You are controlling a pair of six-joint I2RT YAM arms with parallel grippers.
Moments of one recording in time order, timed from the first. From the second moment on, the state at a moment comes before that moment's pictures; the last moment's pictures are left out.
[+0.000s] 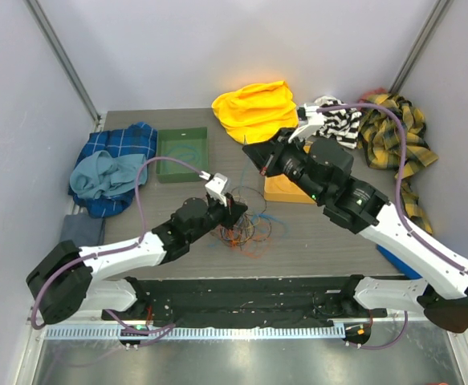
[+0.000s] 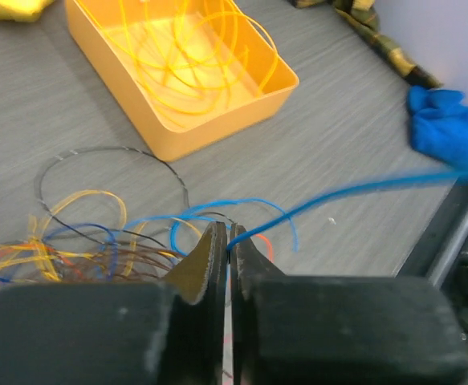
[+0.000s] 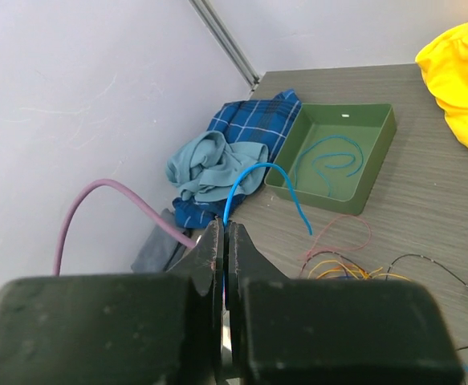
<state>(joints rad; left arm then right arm) -0.90 1.24 0.55 0.51 -0.06 -0.37 0.88 1.14 1.32 -0.21 0.22 0.57</state>
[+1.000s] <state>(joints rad) -0.59 1.26 1.74 -0.43 -0.30 -0.34 0.88 0.86 1.00 -0.32 0.34 0.61</state>
